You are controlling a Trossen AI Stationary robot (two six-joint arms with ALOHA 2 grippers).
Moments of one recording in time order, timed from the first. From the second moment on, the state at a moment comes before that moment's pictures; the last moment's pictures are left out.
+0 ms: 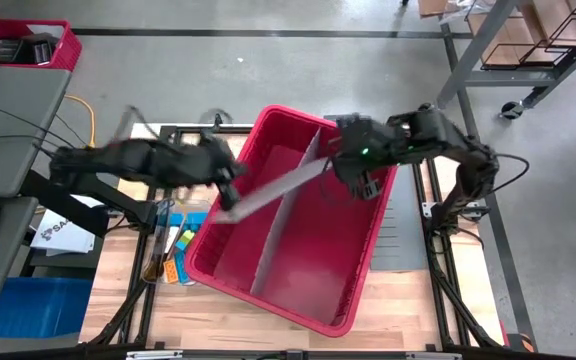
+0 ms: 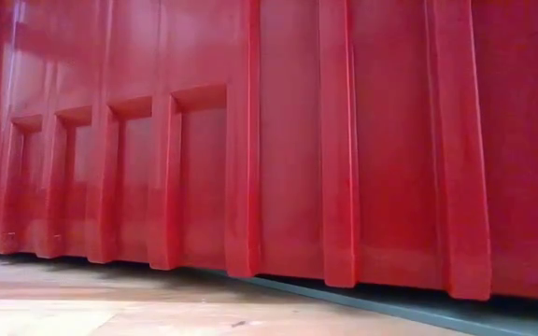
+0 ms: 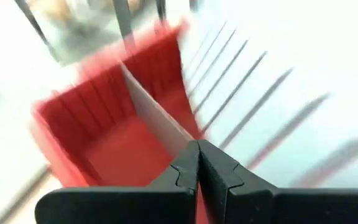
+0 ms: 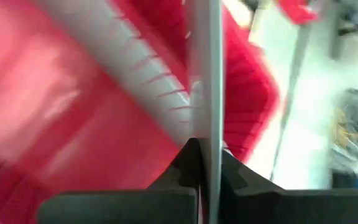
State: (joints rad) left arm -0.14 1.28 1.65 -0.97 -0.54 -0.31; right arm 0.01 1.73 2.33 -1.56 0.33 -0.57
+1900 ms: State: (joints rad) left arm 0.04 1.38 1.34 0.73 -0.06 -0.32; right arm -0.10 1.56 2.36 0.08 0.03 -0.13
